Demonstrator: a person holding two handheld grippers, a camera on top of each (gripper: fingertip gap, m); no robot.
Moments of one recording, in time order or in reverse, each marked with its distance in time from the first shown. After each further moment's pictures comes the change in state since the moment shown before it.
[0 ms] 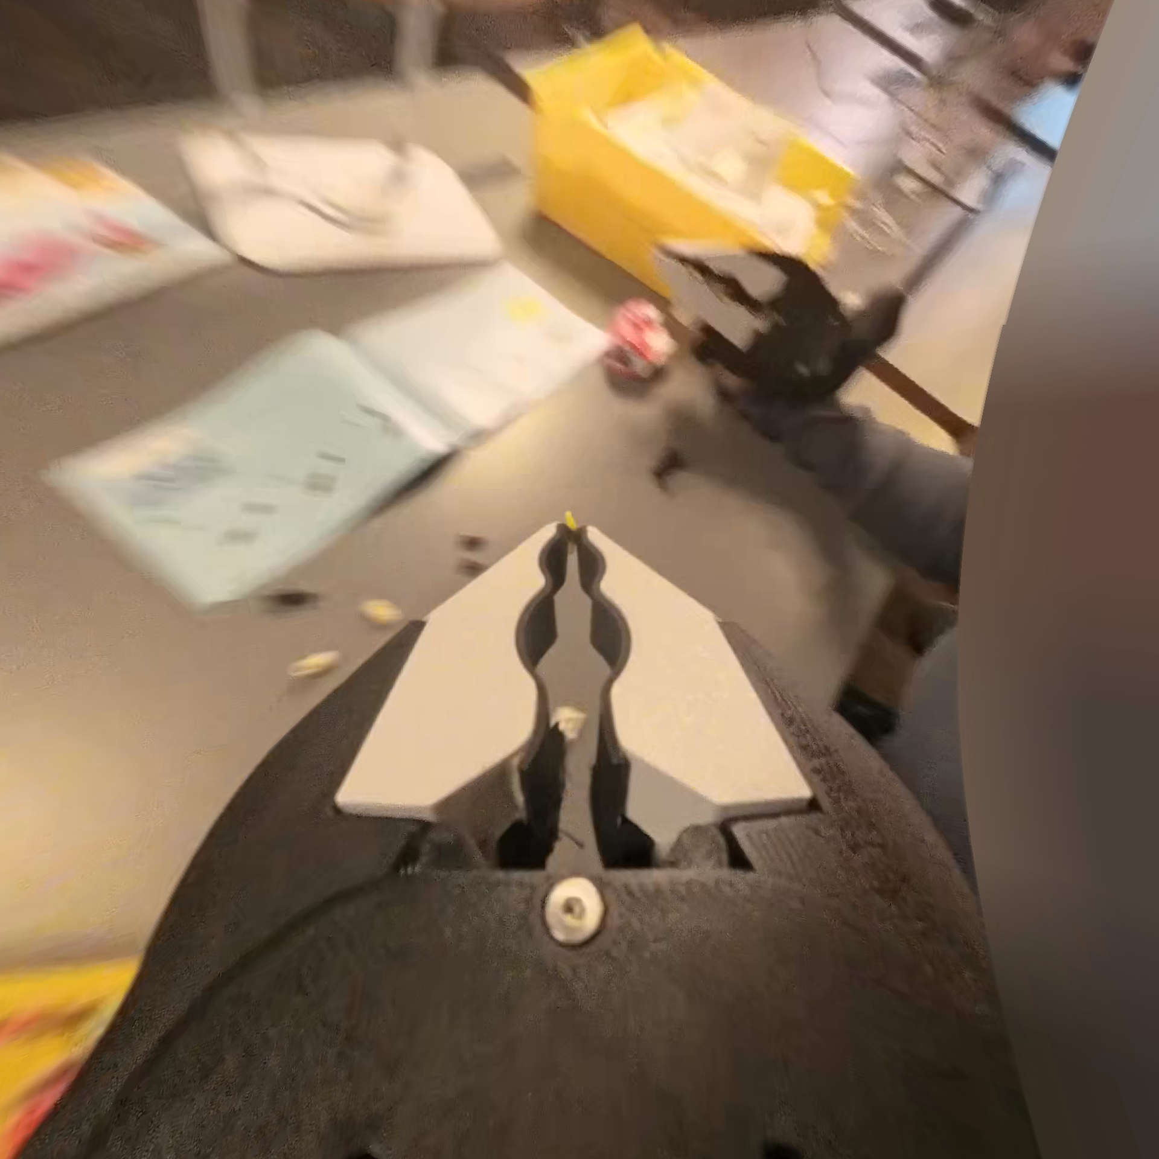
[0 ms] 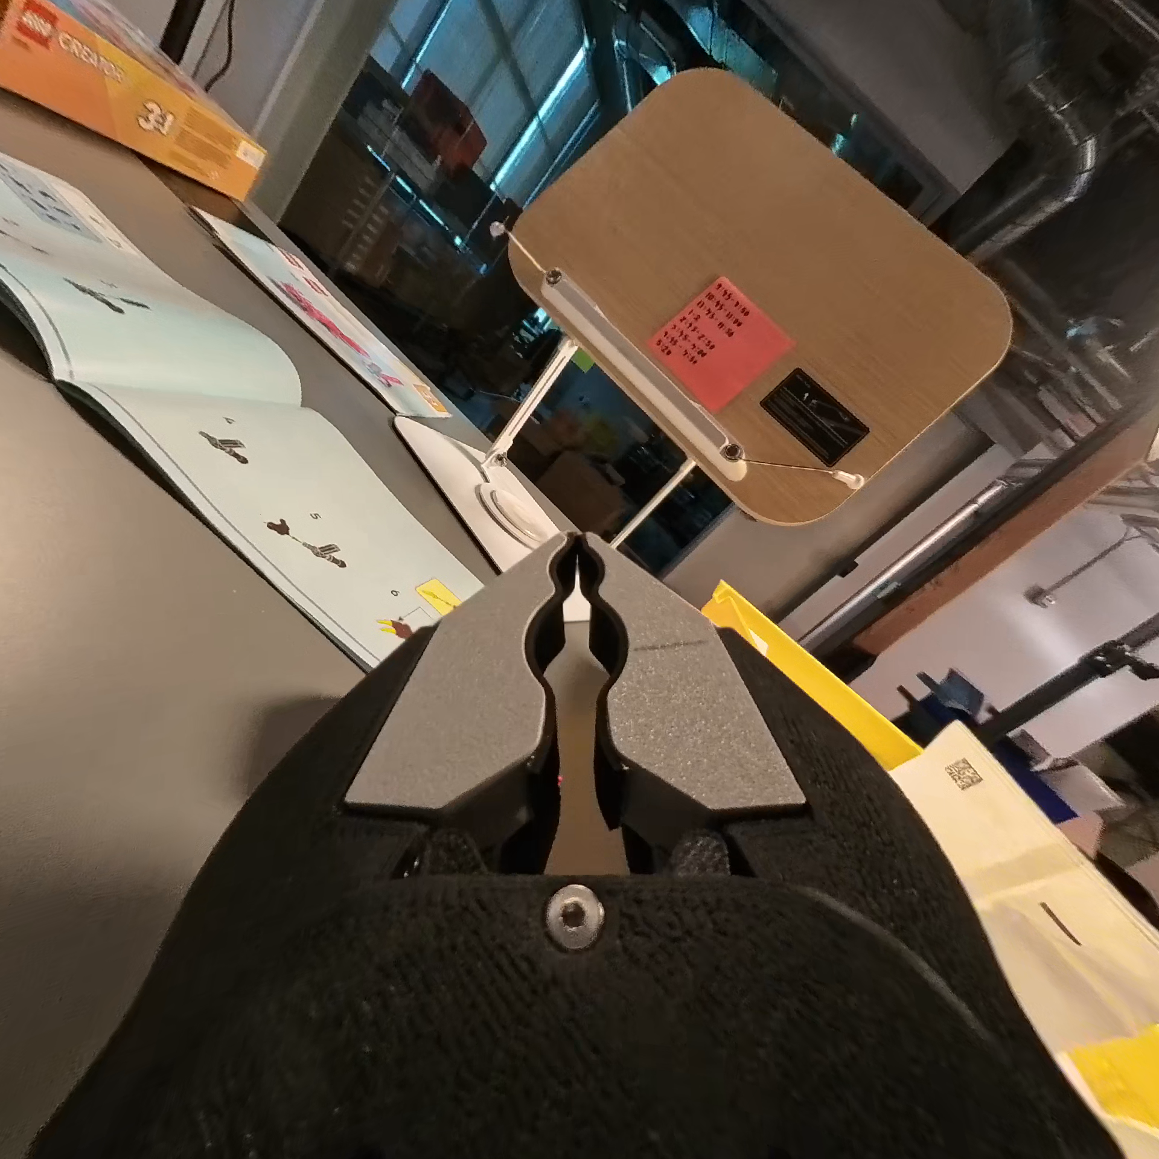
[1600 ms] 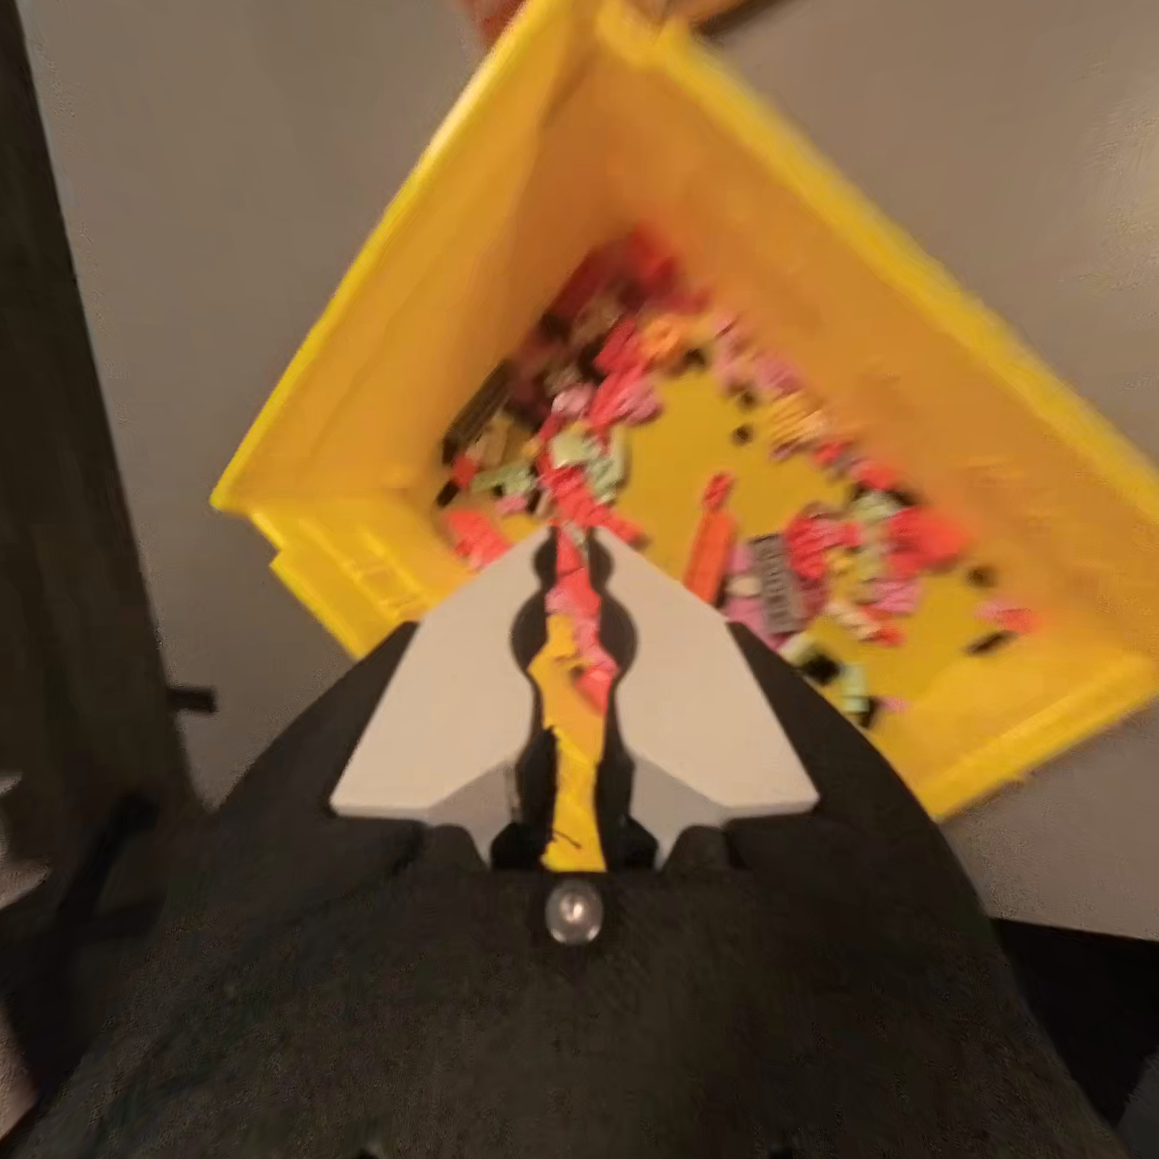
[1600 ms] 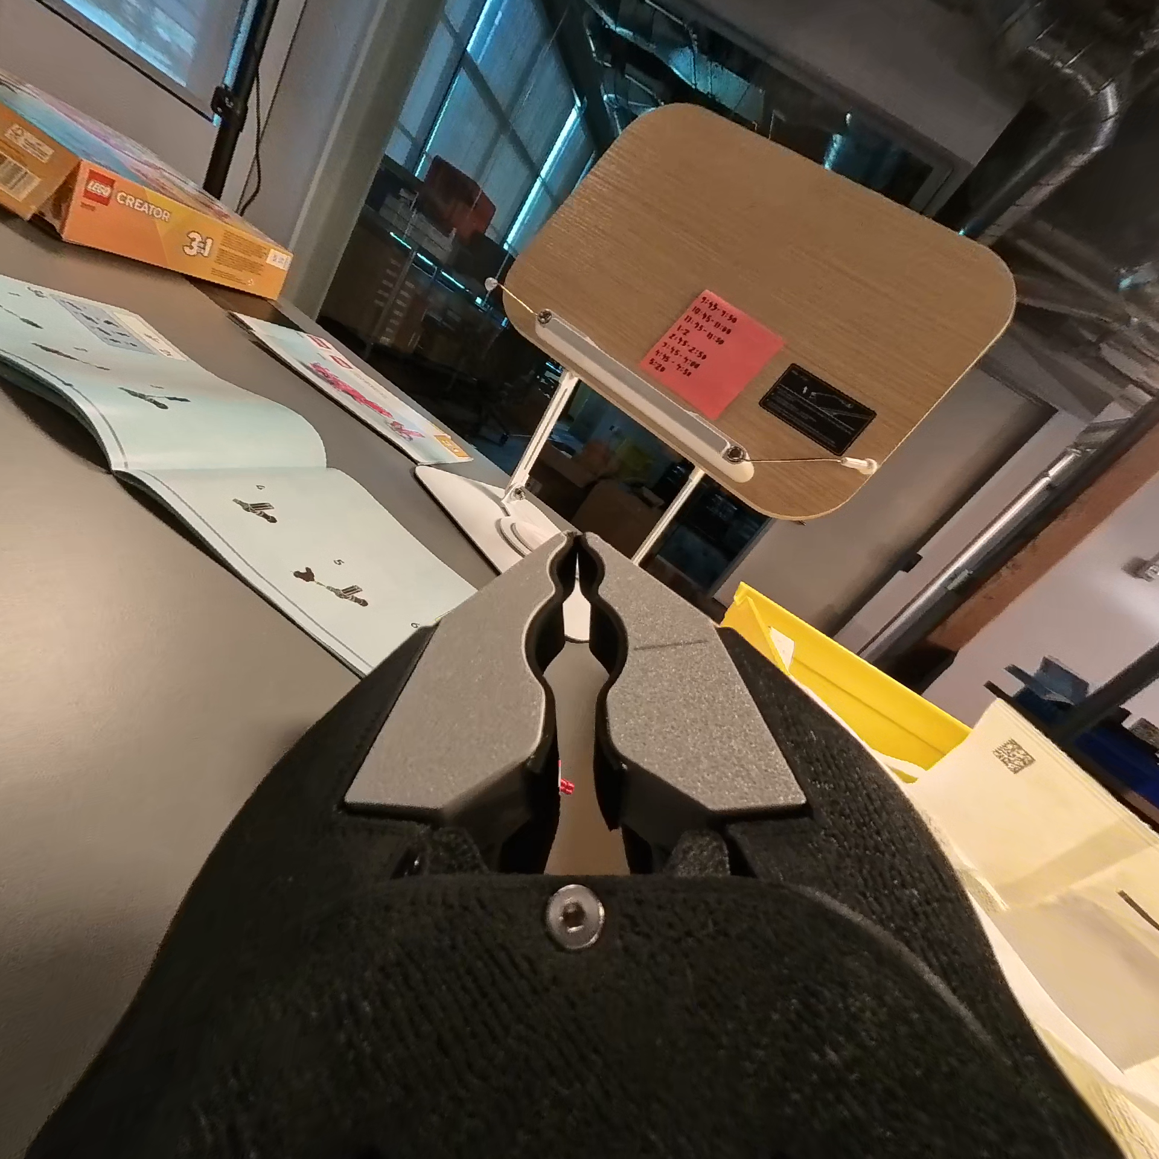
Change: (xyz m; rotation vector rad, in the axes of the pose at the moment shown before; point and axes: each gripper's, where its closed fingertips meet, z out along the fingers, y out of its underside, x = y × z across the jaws) left arm -0.226 0.125 -0.205 -0.581 -0.948 -0.324; right arm 0.008 -0.005 -0.006 0.058 -0.025 0.147
